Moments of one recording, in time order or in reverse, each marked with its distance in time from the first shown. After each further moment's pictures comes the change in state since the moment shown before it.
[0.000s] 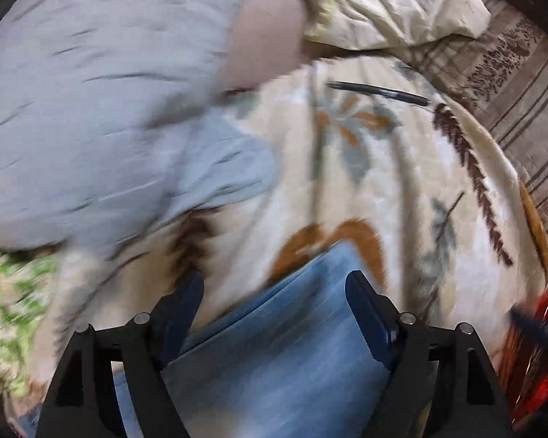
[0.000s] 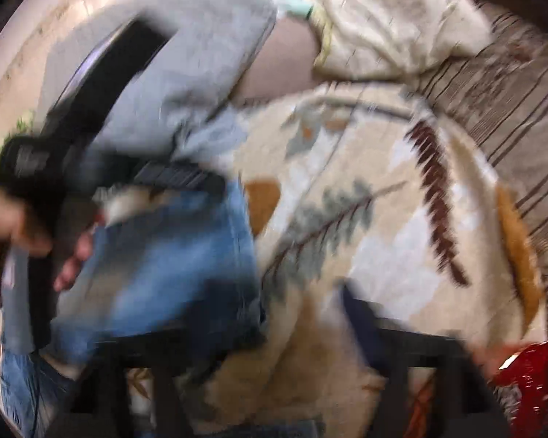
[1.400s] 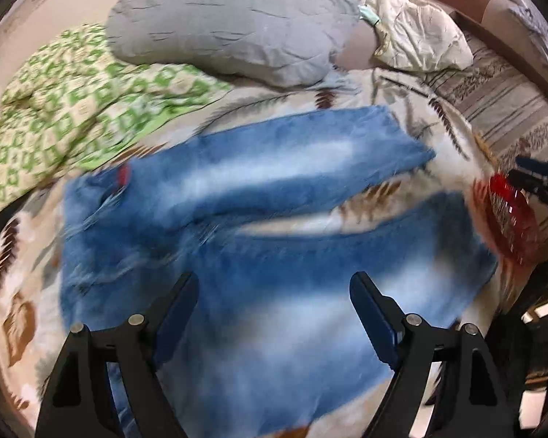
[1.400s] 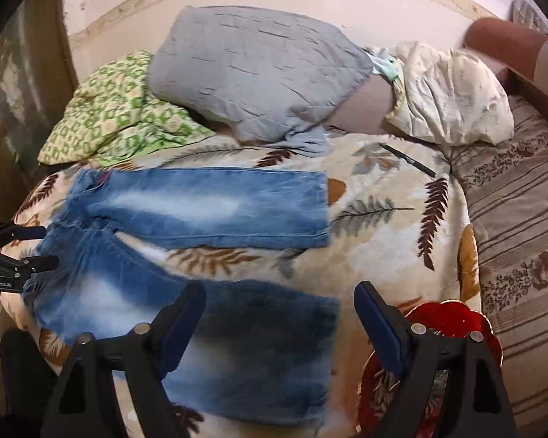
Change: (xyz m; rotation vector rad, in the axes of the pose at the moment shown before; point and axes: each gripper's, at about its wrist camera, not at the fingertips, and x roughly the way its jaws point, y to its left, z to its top) left arm -0.177 0.083 -0.298 -0.259 -0.104 0.013; right arm -0.149 0.044 -0.065 -0.347 0.016 0.121
